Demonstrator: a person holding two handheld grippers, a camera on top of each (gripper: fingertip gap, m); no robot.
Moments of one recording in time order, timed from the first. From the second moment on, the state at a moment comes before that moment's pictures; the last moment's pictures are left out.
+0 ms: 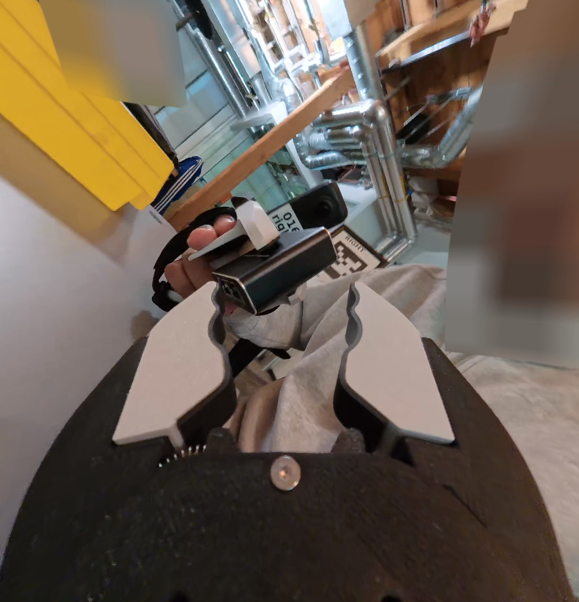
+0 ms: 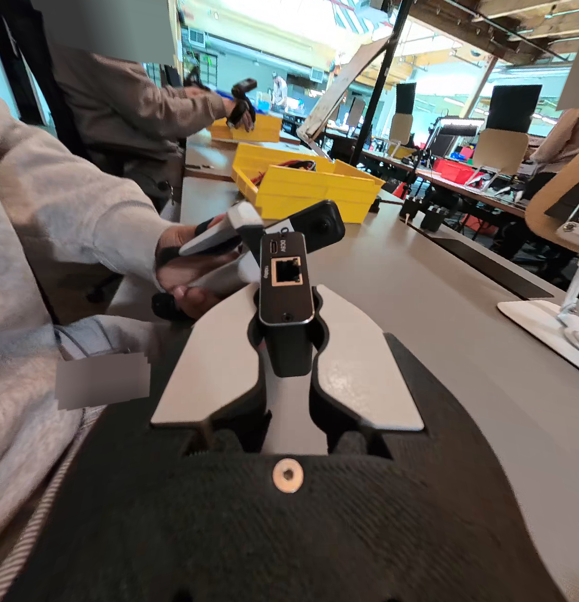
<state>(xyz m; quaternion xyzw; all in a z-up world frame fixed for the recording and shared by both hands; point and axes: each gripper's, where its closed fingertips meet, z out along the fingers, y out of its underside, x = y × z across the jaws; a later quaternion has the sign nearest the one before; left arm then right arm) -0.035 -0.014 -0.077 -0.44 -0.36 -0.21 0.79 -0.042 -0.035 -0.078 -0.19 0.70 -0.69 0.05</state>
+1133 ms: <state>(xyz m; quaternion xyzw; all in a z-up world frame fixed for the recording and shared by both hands) -0.042 -0.032 -0.076 -0.64 -0.33 0.22 0.66 -0.041 -0.039 -0.103 -0.07 0.77 -0.59 0.23</state>
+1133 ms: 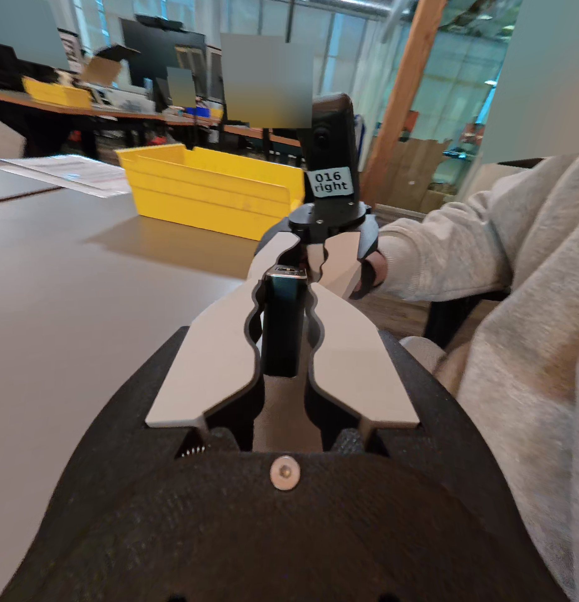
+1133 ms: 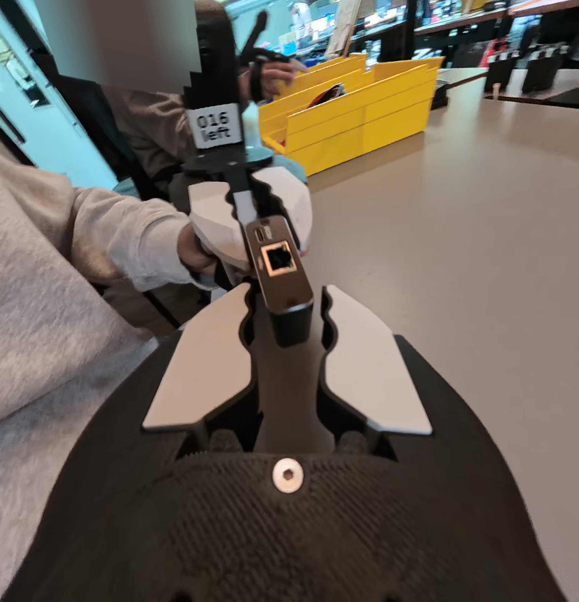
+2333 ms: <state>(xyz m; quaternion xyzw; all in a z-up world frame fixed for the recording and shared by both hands) -0.059 -0.044 -0.089 -0.73 -0.29 0.51 0.36 -0.066 -0.040 -0.115 0.10 0.75 -0.54 0.35</state>
